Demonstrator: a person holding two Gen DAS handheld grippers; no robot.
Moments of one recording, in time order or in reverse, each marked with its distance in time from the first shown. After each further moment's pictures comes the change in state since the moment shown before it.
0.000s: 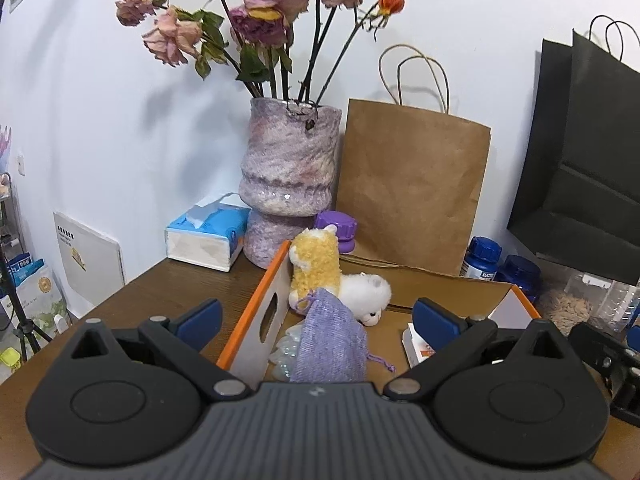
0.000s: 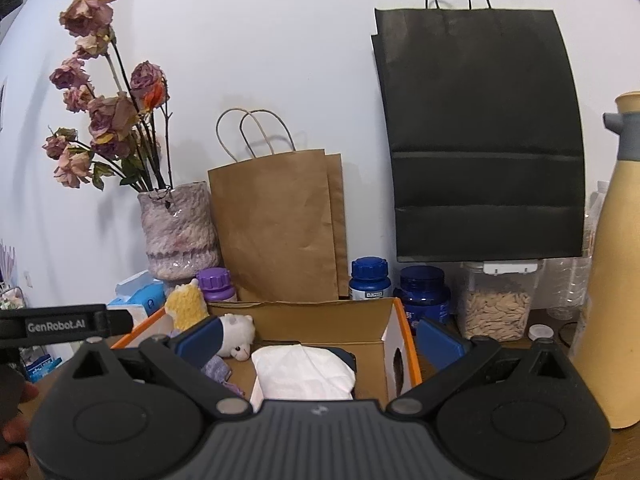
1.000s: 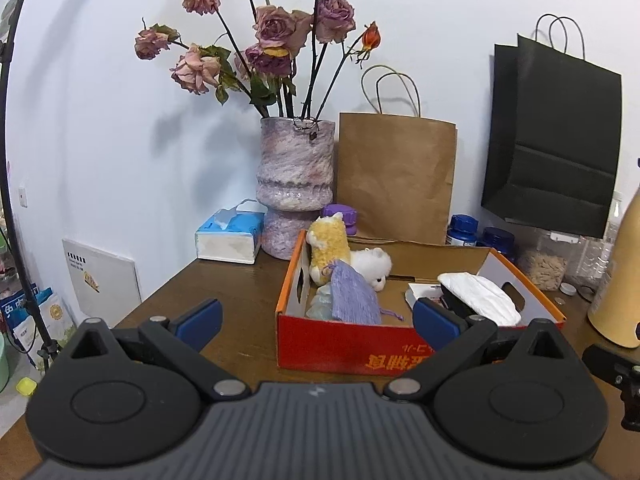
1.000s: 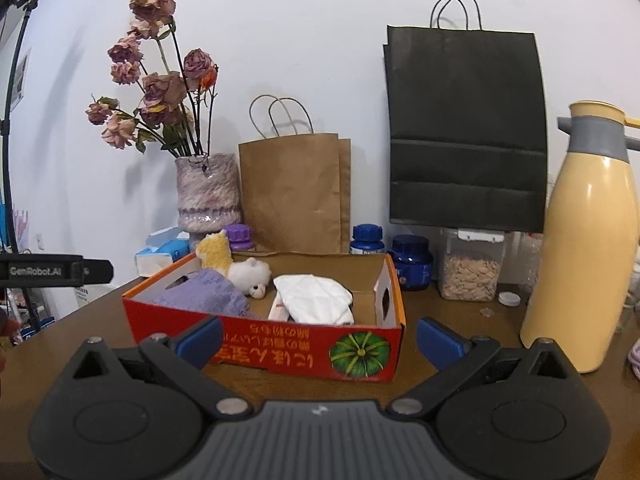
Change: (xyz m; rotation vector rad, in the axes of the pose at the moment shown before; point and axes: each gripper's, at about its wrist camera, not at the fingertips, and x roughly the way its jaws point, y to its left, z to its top) left arm -0.088 0.036 -0.037 0.105 -0.047 -0.043; right arm -0.098 0.010 -0.048 -0.070 0.038 -0.008
